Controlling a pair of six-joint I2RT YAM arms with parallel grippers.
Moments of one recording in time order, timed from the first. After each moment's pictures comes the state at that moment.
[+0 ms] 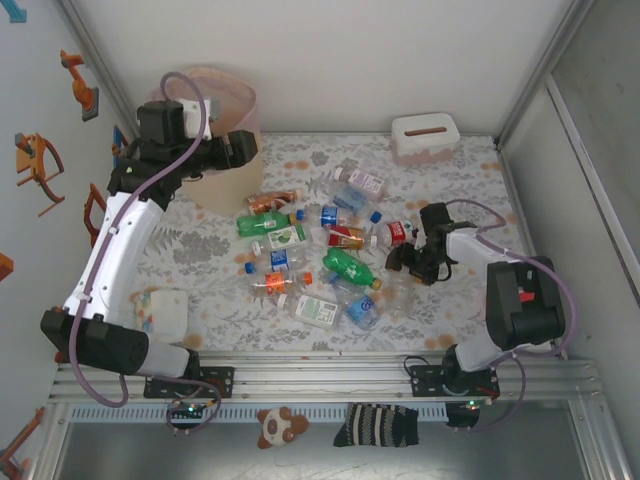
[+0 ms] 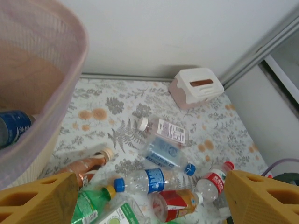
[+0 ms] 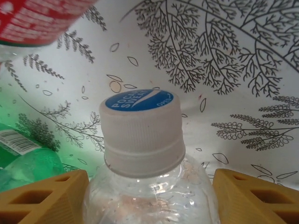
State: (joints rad) left arm -0.28 1.41 1.60 -0.71 0.33 -0.31; right arm 0.18 1.55 0.83 -0.66 -0.37 0.45
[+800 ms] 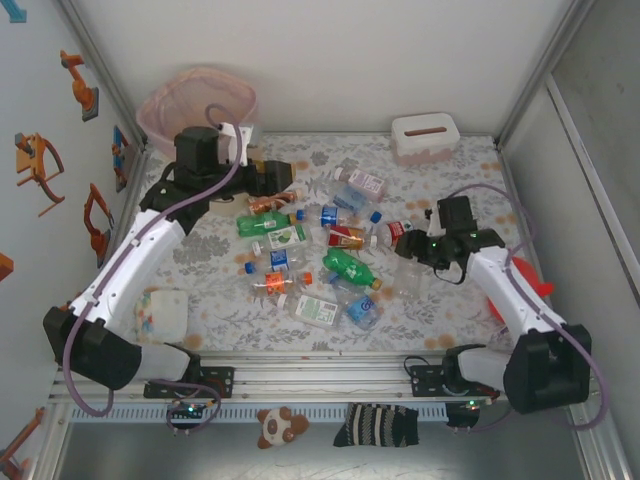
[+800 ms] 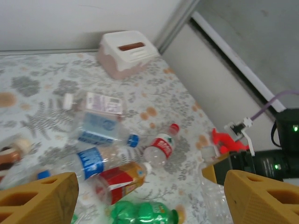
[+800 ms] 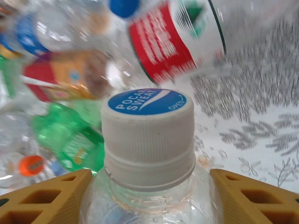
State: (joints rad) left arm -0.46 1.35 1.35 -0.43 0.52 -0.32; right arm 0.19 1.17 0.88 -0.70 -0.31 0.41
